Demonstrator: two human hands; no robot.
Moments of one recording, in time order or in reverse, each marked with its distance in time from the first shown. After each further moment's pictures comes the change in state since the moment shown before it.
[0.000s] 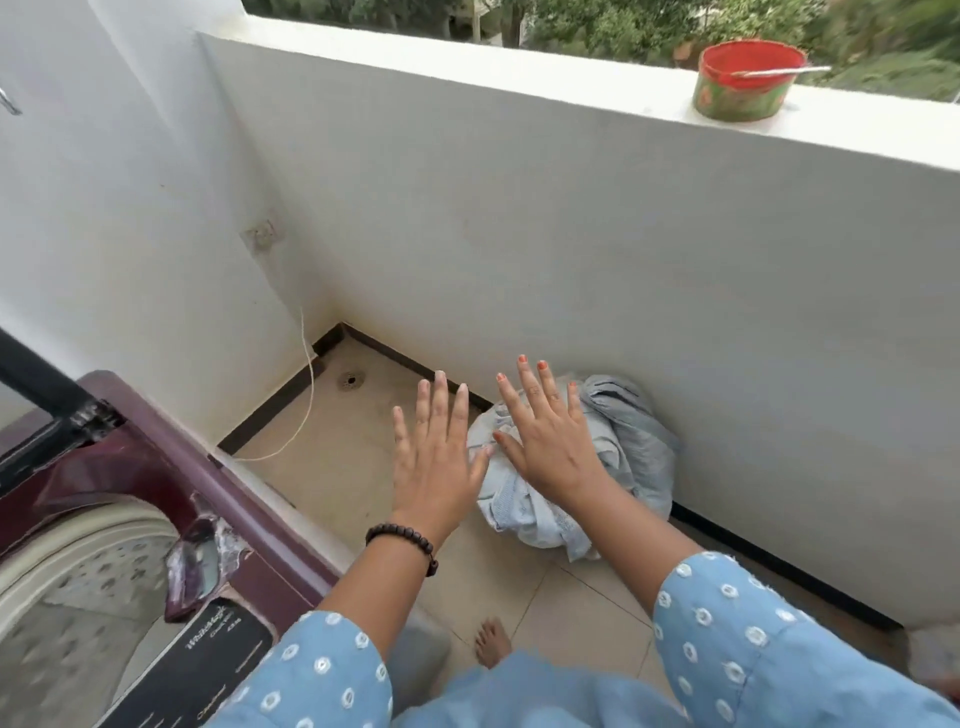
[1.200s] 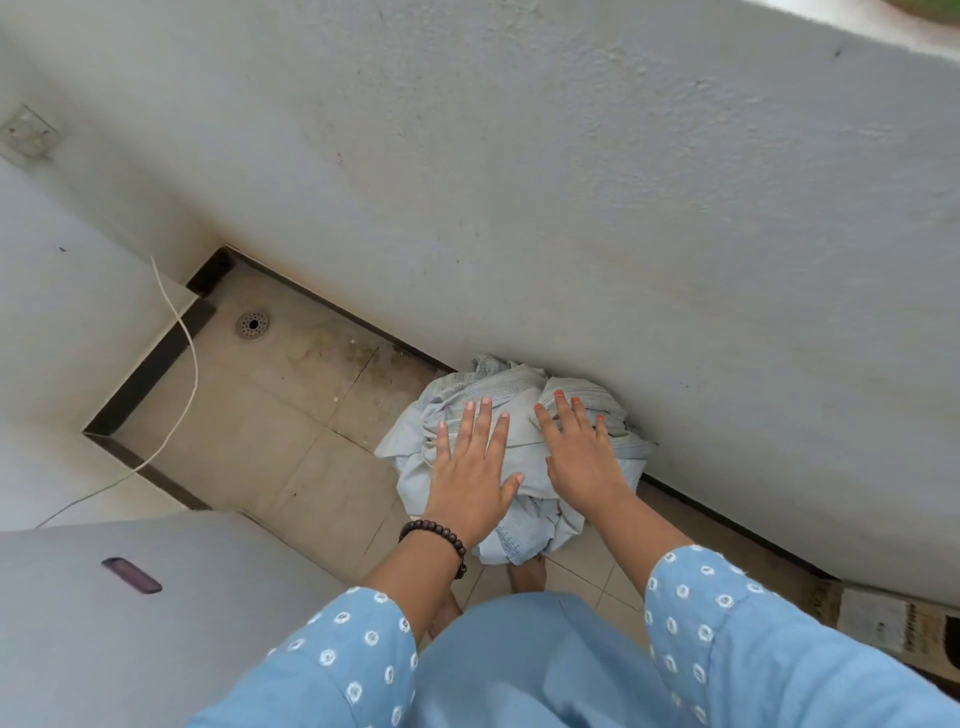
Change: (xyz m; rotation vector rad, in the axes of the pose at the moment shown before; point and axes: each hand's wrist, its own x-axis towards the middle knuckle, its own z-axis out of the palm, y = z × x) left_hand 0.204 0.095 0.170 -0.099 -0.489 0.224; right_hand 0.119 0.224 0.127 -0.109 -0.603 0.299
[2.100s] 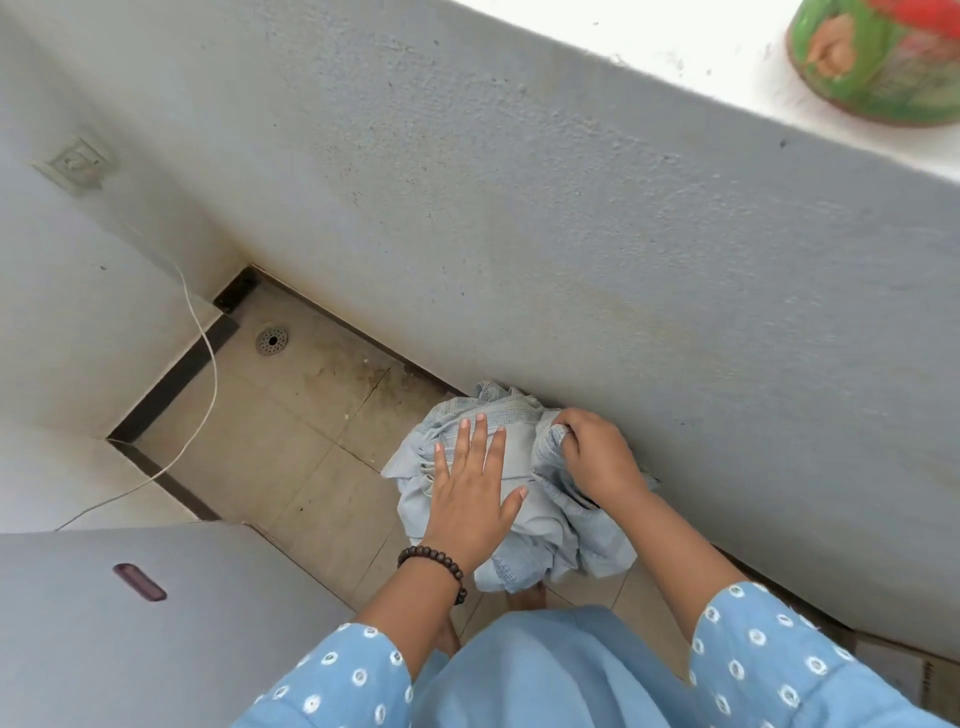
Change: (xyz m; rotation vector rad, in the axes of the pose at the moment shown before) left_hand 0.001 0.015 -0.023 -0.166 -0.015 -0.109; right_hand 0.001 0.021 -0.072 0.540 0.231 0.023
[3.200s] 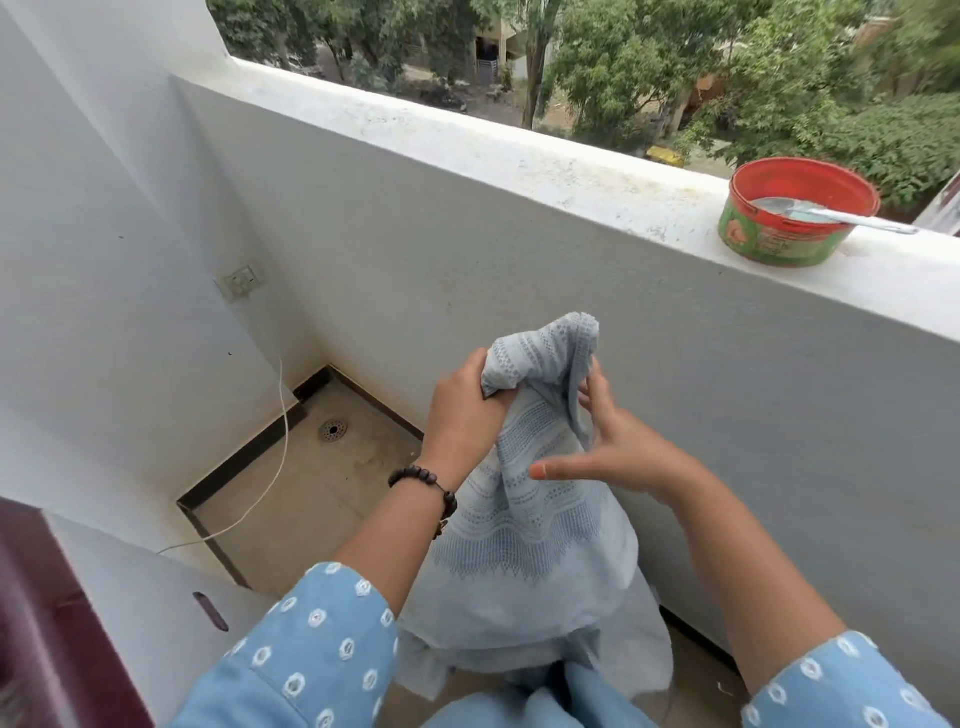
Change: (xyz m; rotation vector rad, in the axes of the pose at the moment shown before) left_hand -0.074 0.010 -0.216 -0.707 0.646 0.013; right_hand -0.090 -0.140 -0.126 0.442 -0.249 -0.311
